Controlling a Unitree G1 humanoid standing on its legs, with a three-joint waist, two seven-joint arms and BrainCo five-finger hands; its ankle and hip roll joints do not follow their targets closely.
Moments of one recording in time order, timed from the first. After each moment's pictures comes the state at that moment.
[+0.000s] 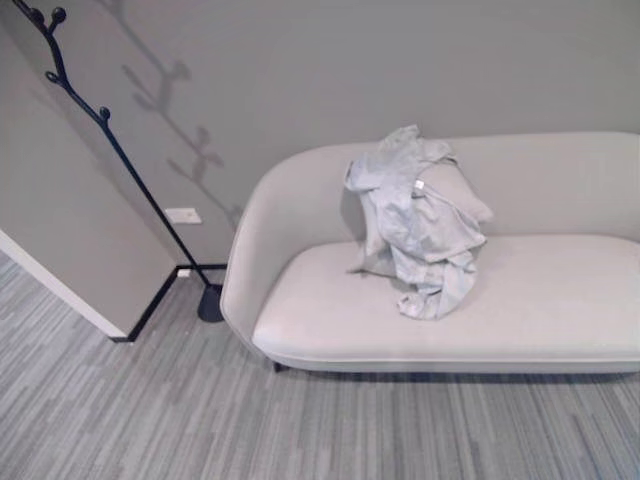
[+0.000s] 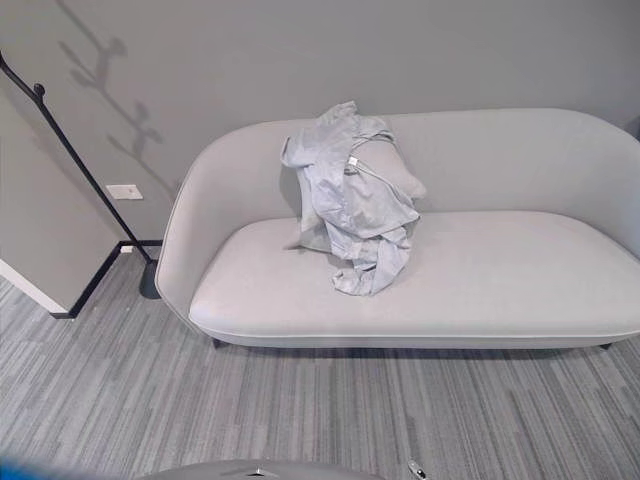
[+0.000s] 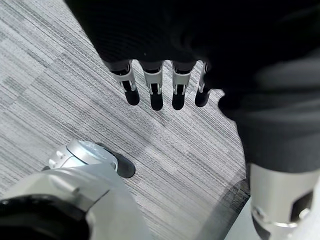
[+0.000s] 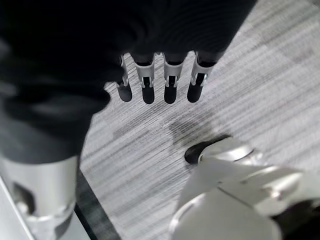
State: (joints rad) left arm 0.10 0.15 0.05 1.39 -0.59 -0.08 -0.01; right arm 0.01 -0.23 -0.04 1.47 0.64 0.02 0.01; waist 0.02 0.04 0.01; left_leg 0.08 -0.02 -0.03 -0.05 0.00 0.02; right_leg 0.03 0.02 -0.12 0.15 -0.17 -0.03
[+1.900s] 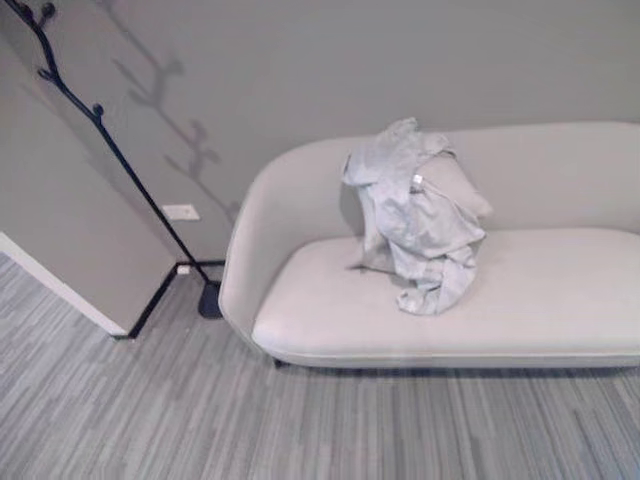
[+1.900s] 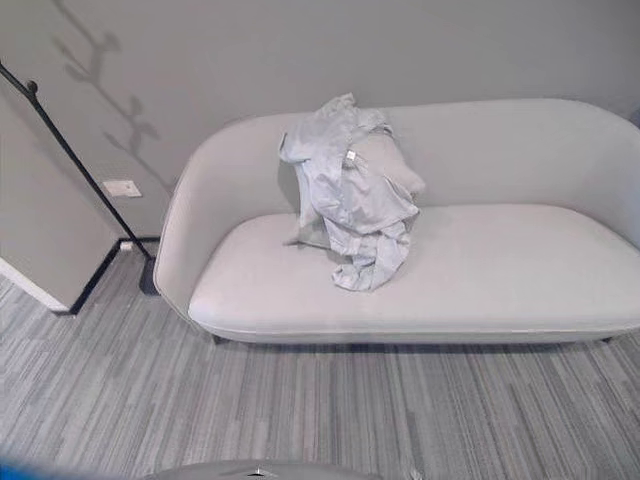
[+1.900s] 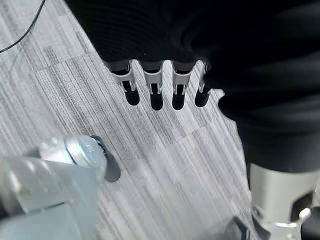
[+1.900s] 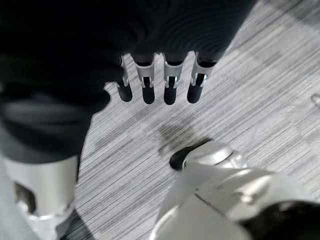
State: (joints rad) left arm -0.01 0.15 0.19 1.46 -0.86 -0.08 0.03; right arm -0.06 -0.22 -0.03 1.51 0.64 0.04 0.00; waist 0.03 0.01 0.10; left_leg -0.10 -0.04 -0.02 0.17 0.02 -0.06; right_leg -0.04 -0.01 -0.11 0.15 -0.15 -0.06
